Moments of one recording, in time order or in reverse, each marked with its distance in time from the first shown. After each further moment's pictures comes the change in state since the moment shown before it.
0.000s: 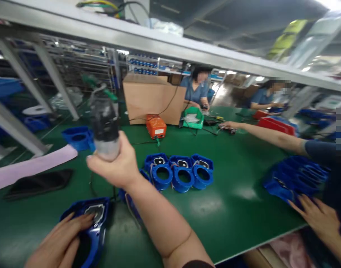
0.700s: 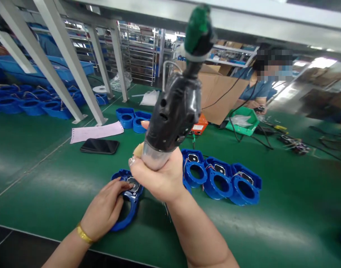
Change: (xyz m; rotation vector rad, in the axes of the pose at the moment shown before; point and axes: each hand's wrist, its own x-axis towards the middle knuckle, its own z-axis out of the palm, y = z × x) left_hand 0.010 0.035 -0.010 -0.141 -0.070 -0.281; right_hand -0.042 -0.027 0.011 0.034 -0.239 -0.107
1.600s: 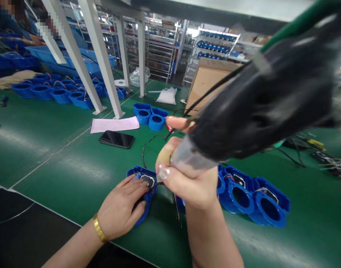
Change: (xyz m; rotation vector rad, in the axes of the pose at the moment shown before) left_hand -0.001 0.016 -0.004 -0.082 -0.160 -0.077; right_hand 0.011 -0.004 -0.005 0.168 -0.214 -0.028
